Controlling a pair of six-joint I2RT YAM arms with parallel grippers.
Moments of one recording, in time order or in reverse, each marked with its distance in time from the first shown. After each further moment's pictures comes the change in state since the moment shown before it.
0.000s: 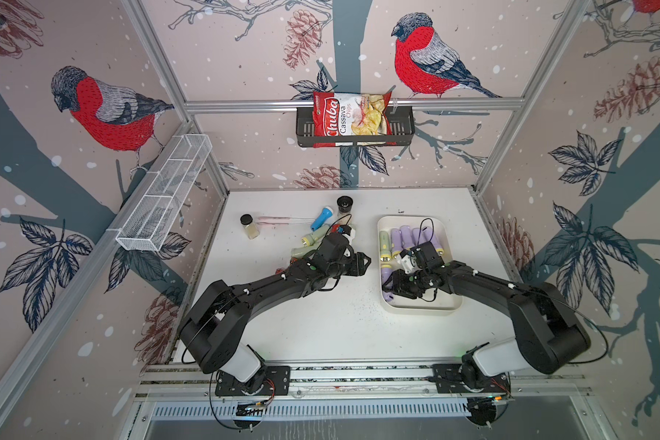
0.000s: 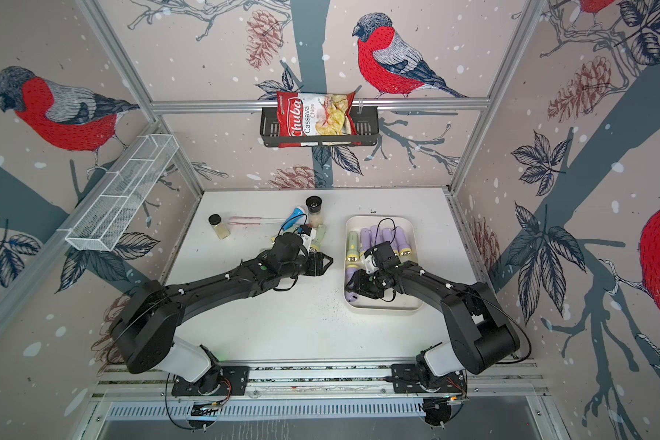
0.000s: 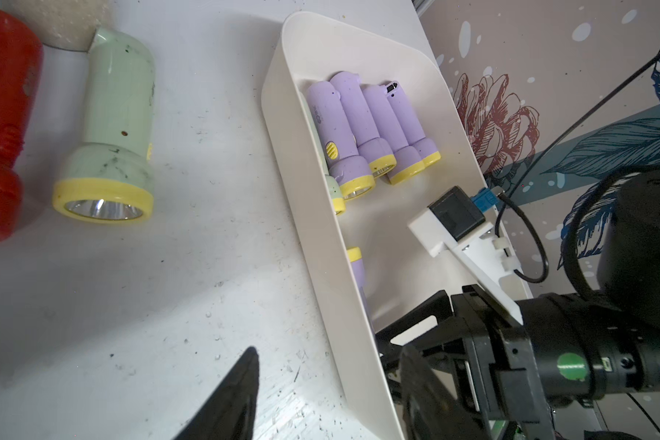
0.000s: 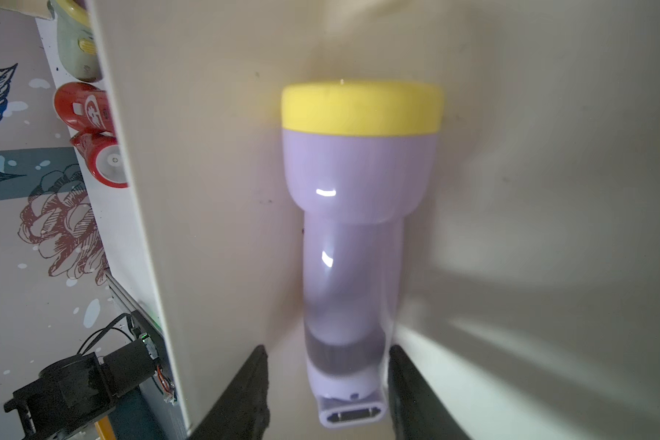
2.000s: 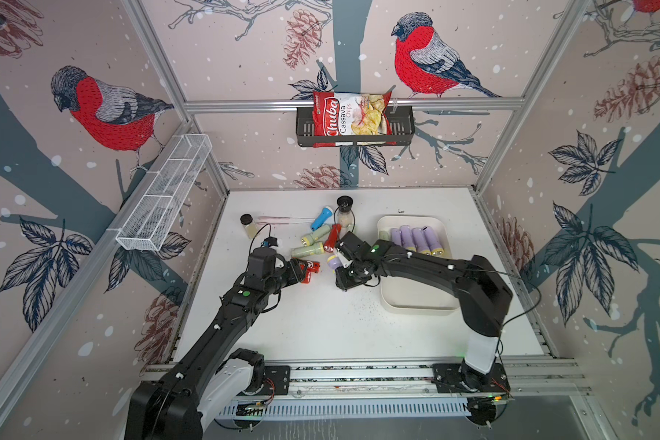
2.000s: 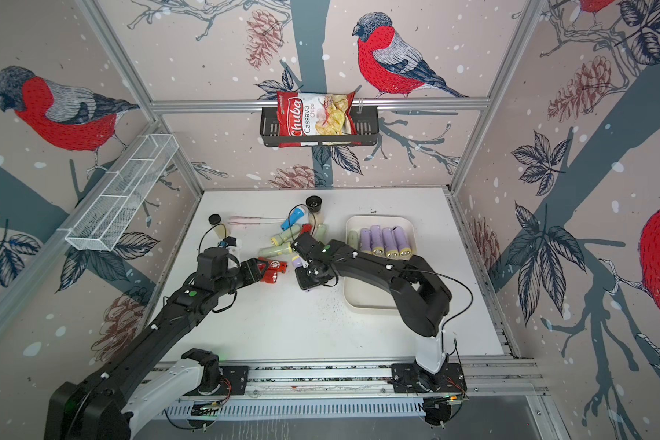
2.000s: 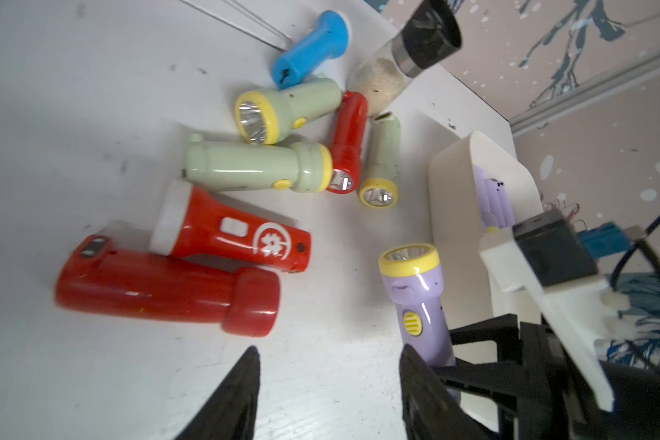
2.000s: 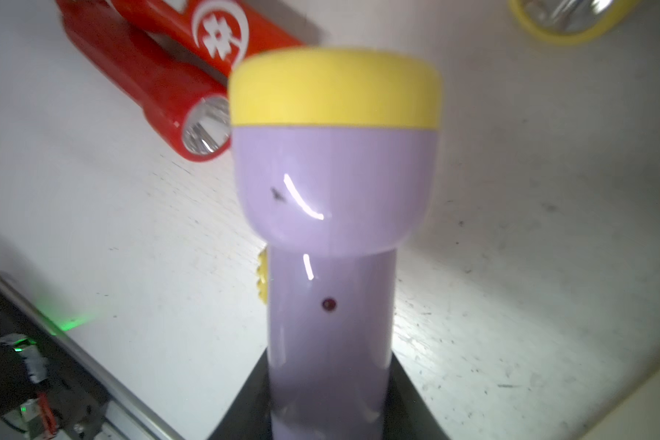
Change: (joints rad) left arm 0.443 -0.560 -0.325 -0.260 0.071 0.018; right arm 0.468 0.362 0.672 -0.332 0.389 -0.099
